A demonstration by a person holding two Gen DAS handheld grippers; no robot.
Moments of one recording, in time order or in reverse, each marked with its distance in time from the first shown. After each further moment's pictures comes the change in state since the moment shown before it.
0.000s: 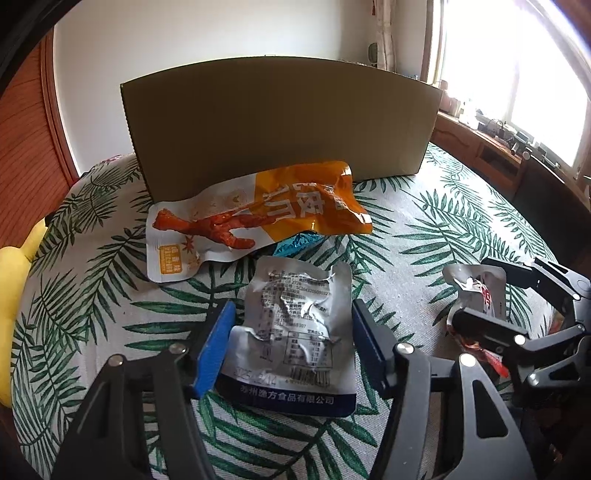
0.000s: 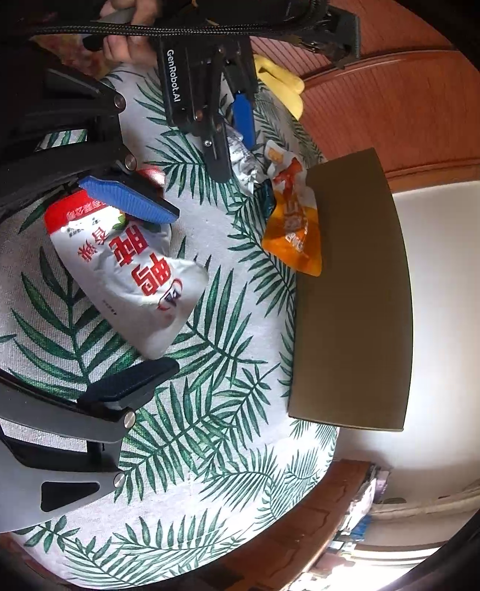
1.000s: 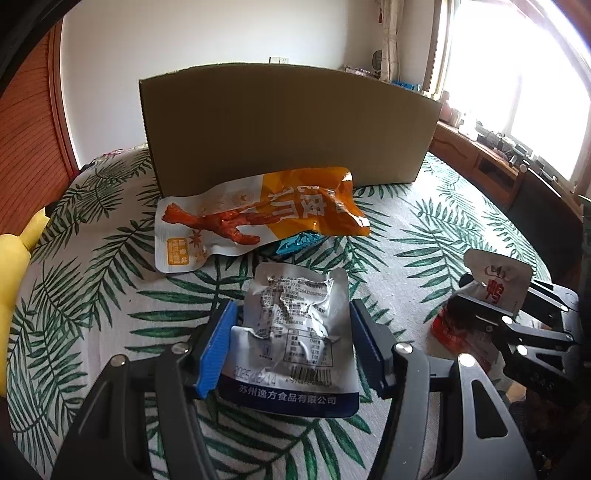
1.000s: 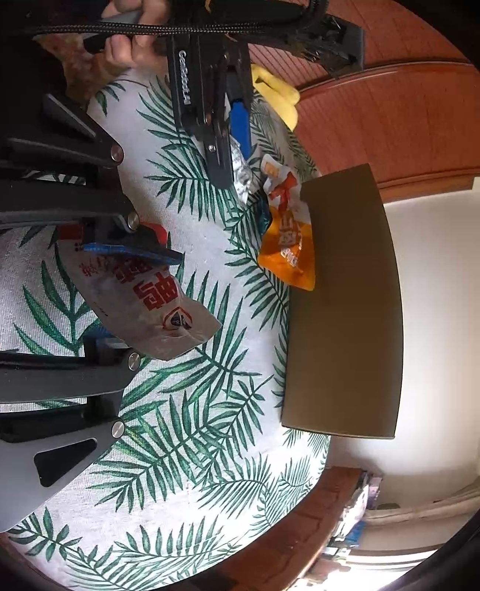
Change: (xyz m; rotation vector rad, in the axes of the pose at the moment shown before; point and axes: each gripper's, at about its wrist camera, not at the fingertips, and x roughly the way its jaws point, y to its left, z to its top) left arm -0.014 0.007 -0.003 -0.049 -0.016 -0.031; right arm -0.005 0.001 -0.004 0.000 -0.046 0.042
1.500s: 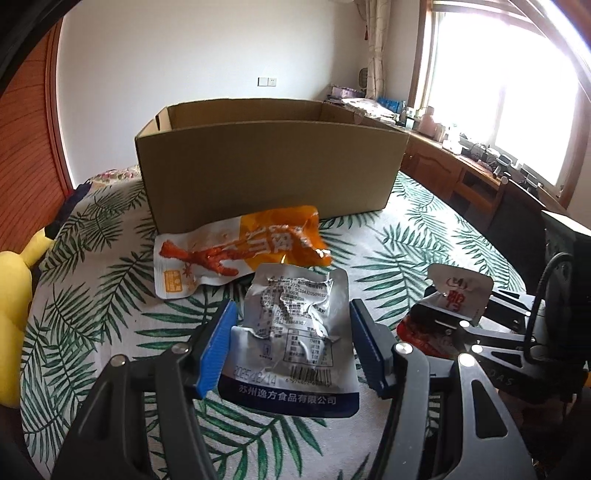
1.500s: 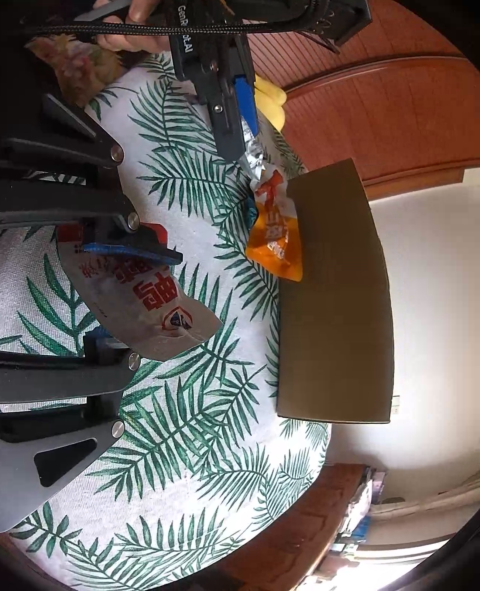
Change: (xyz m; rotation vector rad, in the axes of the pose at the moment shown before) left arm -0.033 -0.018 0.013 0.027 -0.075 -0.035; right arm -0.009 -0.008 0.004 0.035 -0.023 0.010
